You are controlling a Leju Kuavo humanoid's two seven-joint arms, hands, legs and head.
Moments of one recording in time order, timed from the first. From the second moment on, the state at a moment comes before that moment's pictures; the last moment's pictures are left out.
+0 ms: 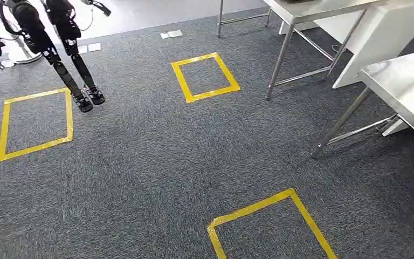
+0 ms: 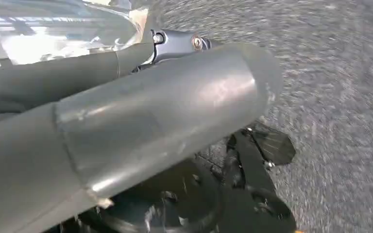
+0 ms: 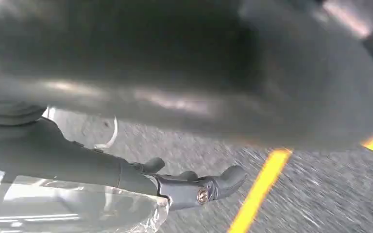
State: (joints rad) left arm -0.08 -0.19 -1.05 -0.15 1.49 0.42 -0.24; right arm -0.06 0.13 -0.18 -0.20 1.25 -0.05 0.23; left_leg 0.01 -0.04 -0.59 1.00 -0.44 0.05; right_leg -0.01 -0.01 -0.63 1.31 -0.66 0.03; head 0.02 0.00
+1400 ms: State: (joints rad) left arm -0.09 -0.19 -1.12 -0.15 1.42 0.37 -0.13; right arm -0.06 0.16 -0.17 -0.19 1.26 -0.07 0.18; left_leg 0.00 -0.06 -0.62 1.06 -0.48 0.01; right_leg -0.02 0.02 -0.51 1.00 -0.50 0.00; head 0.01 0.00
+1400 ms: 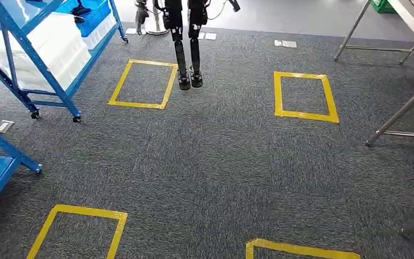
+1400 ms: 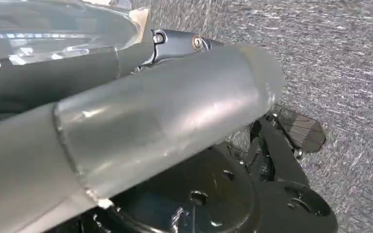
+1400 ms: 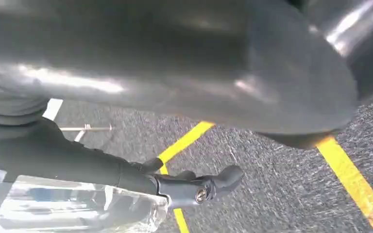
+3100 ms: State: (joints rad) left arm -0.09 -0.20 -1.12 -0.15 1.46 0.39 -0.17; right arm -0.06 0.16 -0.15 -0.19 1.30 -0.08 0.17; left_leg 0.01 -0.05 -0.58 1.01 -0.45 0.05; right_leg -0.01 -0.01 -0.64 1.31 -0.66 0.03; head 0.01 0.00
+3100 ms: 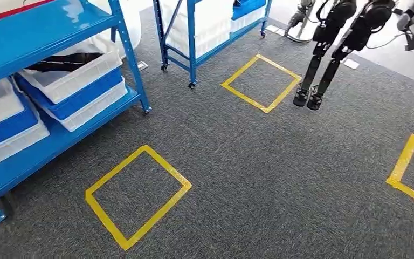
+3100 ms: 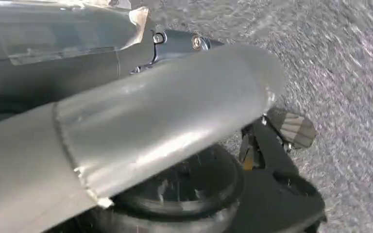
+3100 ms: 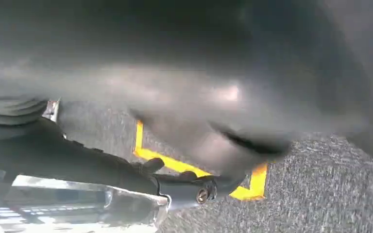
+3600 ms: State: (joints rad) left arm -0.09 -0.19 -1.12 -0.15 1.46 0.37 -0.18; right arm -0.06 0.16 -0.14 -0.19 1.30 -0.09 0.17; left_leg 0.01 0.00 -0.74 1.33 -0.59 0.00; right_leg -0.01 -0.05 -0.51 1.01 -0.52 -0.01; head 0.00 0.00
